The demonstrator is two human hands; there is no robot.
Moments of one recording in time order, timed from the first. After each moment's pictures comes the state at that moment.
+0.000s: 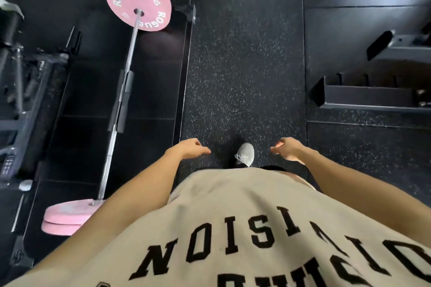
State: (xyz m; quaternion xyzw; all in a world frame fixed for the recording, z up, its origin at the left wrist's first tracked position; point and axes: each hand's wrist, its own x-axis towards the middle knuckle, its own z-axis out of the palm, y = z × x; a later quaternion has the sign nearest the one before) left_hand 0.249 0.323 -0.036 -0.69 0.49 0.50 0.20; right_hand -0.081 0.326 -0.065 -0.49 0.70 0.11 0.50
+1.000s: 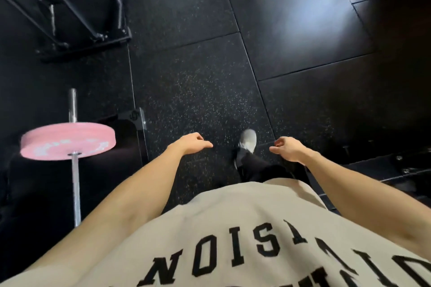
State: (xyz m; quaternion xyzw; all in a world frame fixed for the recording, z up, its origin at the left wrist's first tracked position) left_hand 0.035 -0.478 -0.027 -0.60 0.59 0.48 0.25; right_hand -0.265 -0.355 -0.046 -0.42 0.78 0.03 0.47
